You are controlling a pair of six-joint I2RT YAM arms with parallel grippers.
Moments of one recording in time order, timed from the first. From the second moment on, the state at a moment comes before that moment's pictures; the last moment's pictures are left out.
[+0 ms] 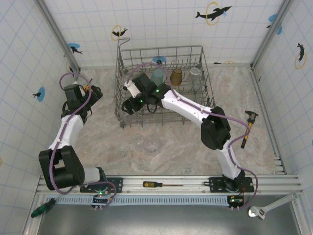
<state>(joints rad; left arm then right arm) 0.16 1.32 0.90 -0.16 0.19 -0.55 0.90 2.14 1.98 -0.62 -0.25 0.09</state>
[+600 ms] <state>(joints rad) 0.16 1.19 0.90 -0.16 0.33 -0.55 0.77 1.70 1.40 -0.33 -0.25 0.23</state>
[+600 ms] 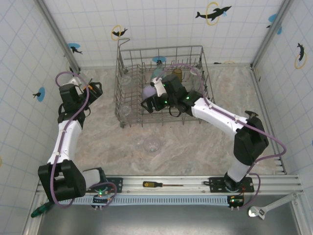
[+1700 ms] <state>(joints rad) -0.19 0.84 0.81 -0.54 0.25 -0.66 0.62 1.45 1.07 -0.17 -0.26 0.39</state>
